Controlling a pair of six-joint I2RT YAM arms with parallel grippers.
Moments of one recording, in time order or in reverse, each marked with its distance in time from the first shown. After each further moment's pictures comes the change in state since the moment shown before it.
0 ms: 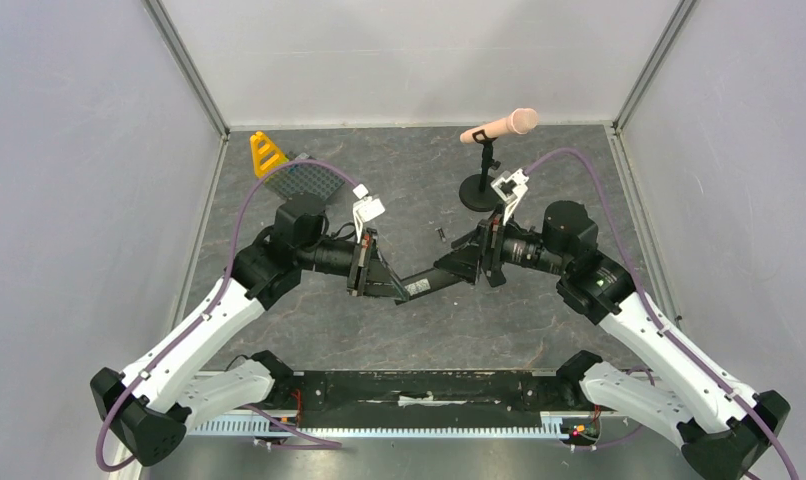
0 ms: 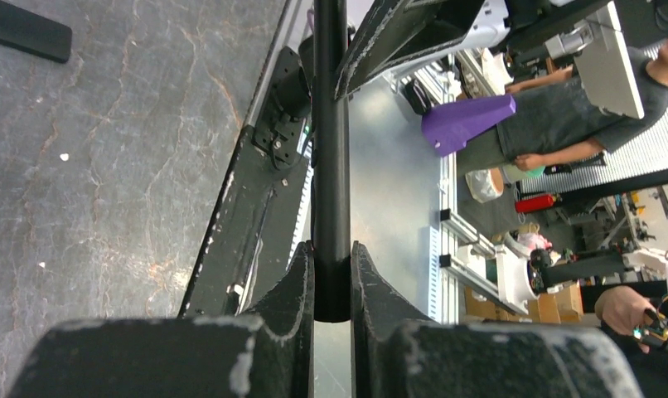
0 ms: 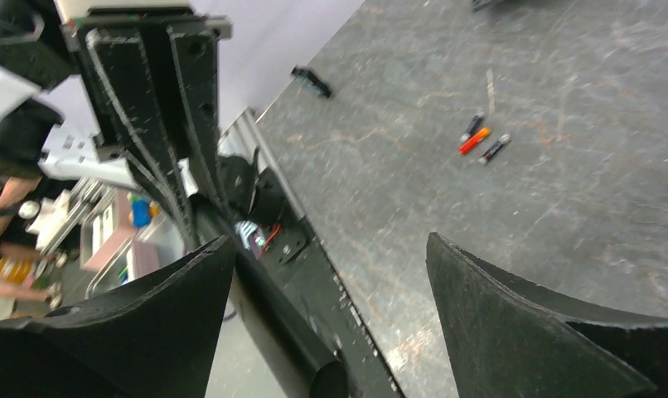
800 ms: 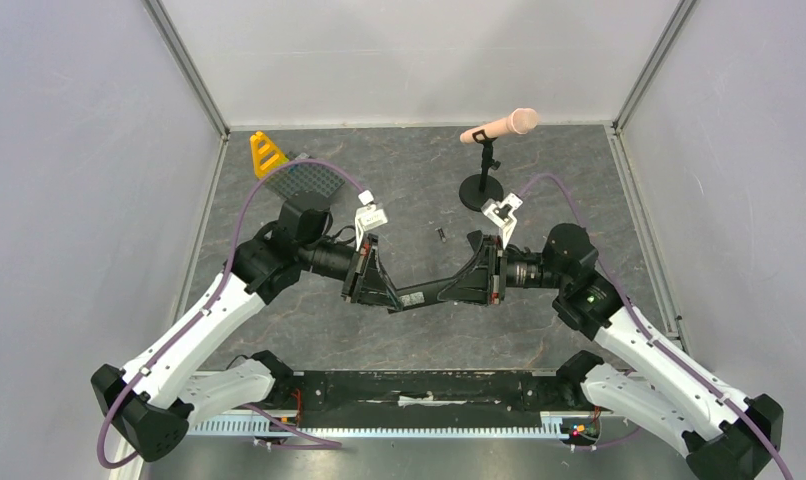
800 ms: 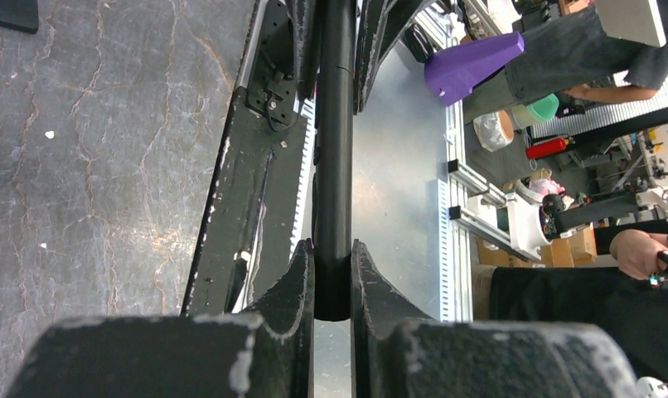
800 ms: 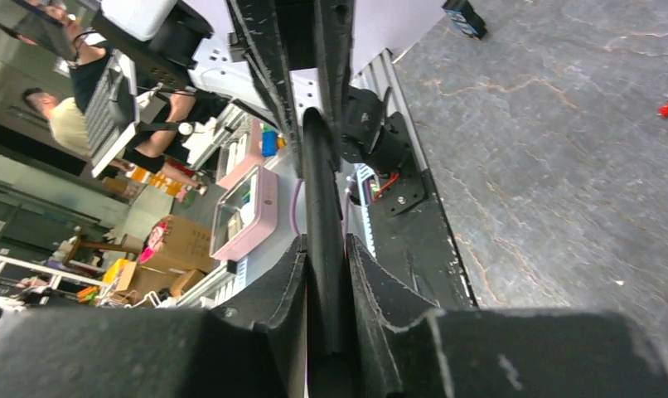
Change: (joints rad) left arm 0.001 0.031 0.057 -0.203 0.085 0.220; right arm 0.000 -0.065 -0.200 0.253 -0.348 0.197
